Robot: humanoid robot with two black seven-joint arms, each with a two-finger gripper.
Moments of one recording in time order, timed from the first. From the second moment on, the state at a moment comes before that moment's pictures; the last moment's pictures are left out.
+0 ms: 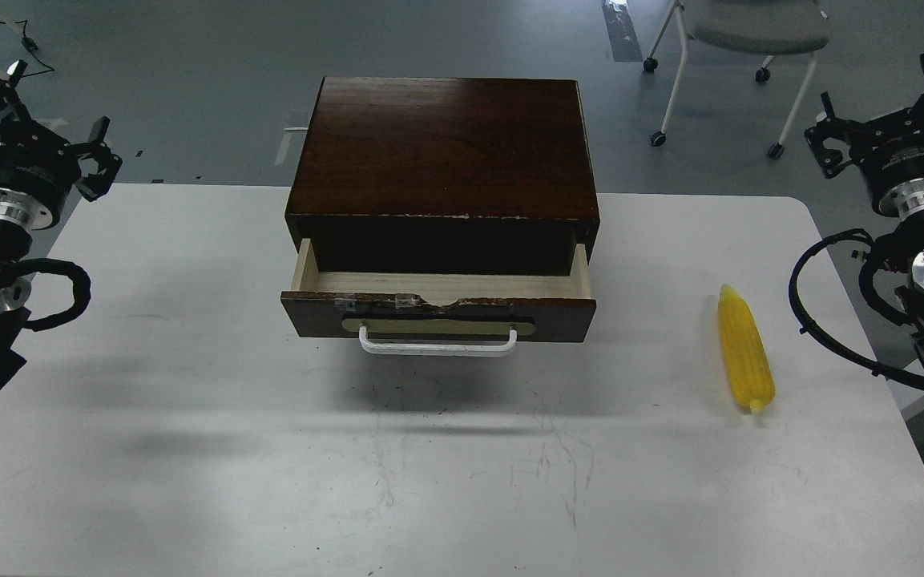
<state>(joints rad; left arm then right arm) -0.87 0.46 -0.57 -0.31 -0.29 -0.49 -0.39 0.83 -0.43 0.78 0.42 0.47 0.49 0.22</state>
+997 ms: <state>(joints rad) -0.85 0.44 -0.50 -0.31 -0.29 -0.49 -0.40 0.97 -0.69 0.46 0.53 0.11 0.49 0.22</state>
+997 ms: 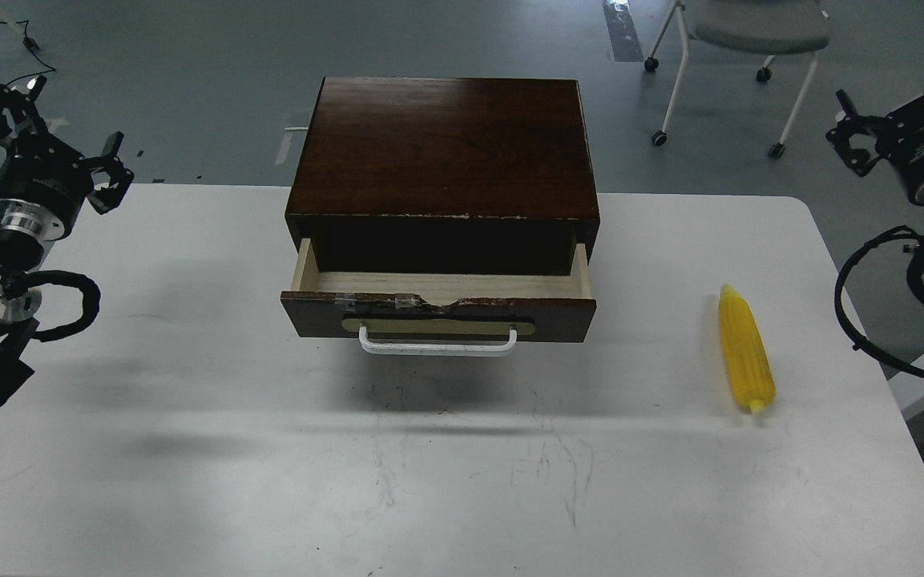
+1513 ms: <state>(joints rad) -0.85 0.45 -0.52 -0.32 -0.29 -0.49 -0.42 1.22 -0.77 -0.09 0.70 -0.70 0.47 0.22</state>
